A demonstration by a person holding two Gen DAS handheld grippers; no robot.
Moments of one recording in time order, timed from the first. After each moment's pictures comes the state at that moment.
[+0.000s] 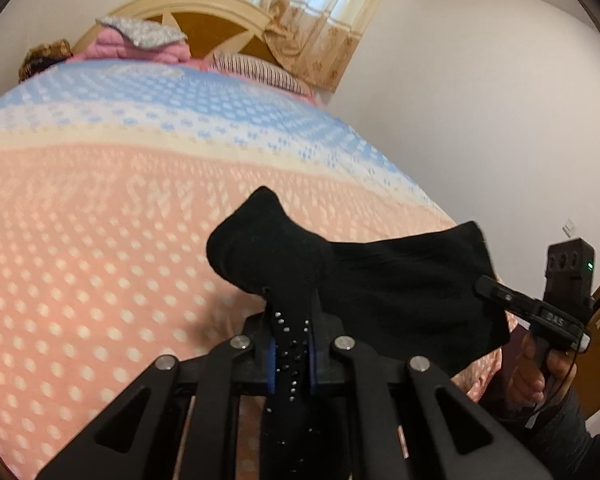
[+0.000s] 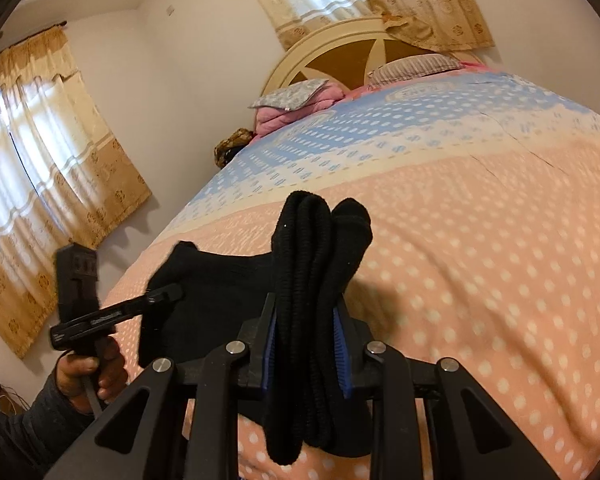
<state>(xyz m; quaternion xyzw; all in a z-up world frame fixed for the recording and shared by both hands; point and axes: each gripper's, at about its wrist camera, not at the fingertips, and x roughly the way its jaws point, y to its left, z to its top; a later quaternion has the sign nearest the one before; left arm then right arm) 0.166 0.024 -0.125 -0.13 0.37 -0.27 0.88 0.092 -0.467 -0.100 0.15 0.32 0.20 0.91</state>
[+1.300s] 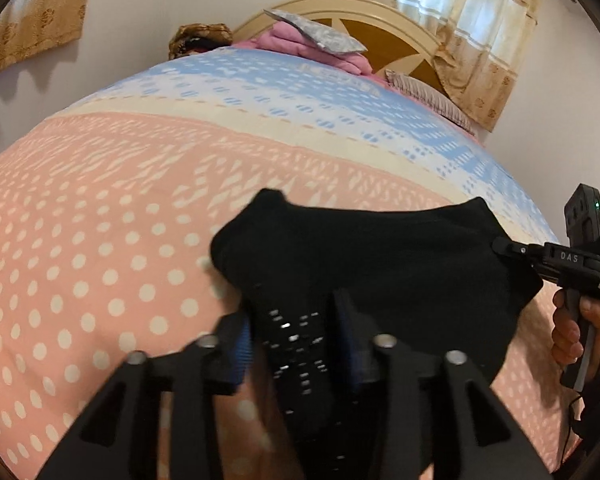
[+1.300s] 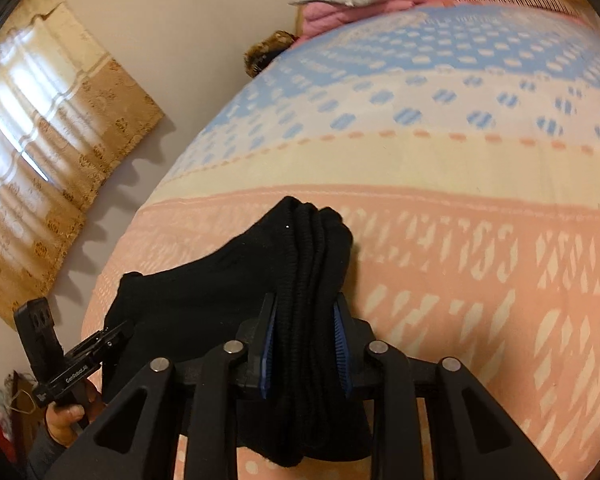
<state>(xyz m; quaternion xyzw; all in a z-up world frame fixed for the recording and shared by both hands) 0.248 0.239 -0.197 -0.15 0.40 -0.01 0.91 0.374 -0.218 -0.180 0.11 0.46 0.29 0.83</state>
